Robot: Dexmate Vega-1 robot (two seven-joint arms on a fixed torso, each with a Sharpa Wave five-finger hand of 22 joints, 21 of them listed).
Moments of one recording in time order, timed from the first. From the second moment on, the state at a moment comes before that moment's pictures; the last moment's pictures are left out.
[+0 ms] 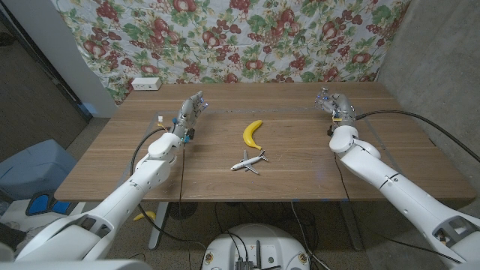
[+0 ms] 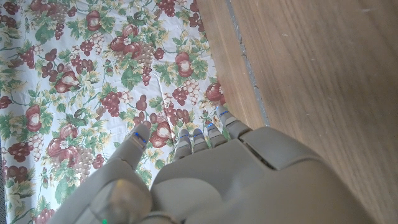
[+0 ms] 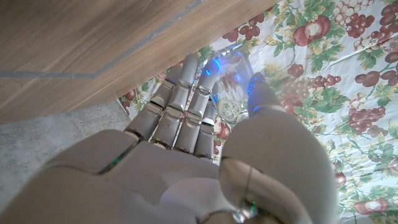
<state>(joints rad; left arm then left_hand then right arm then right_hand) 0.77 0.48 0.39 -1.22 -0.62 -0.31 -0.05 0.07 0.10 0.72 0.00 0.18 0.03 -0.03 0.18 0.17 -0.05 -0.06 0.19 0.17 -0.04 -0.04 0.17 0.17 0.09 -0.01 0.21 0.18 -0.82 -0.61 -0.47 -1.62 0.02 -0.35 -0.62 0.93 0.07 0.36 -0.16 0.19 0.71 0.03 0.53 0.36 0.95 -0.10 0.77 0.75 0.79 -0.09 0.73 0.80 0.60 -0.06 0.42 0.24</state>
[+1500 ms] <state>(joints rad) 0.78 0.48 0.40 -1.23 -0.61 -0.32 -0.04 0.07 0.10 0.73 -0.01 0.18 0.03 -0.03 0.18 0.17 -0.05 -0.06 0.19 0.17 -0.04 -0.04 0.17 0.17 0.09 -0.01 0.21 0.18 -0.87 -0.65 -0.37 -1.60 0.23 -0.11 -0.42 0.93 0.07 0.36 -0.16 0.19 0.71 0.03 0.53 0.37 0.95 -0.10 0.78 0.76 0.79 -0.09 0.69 0.85 0.58 -0.05 0.46 0.23</state>
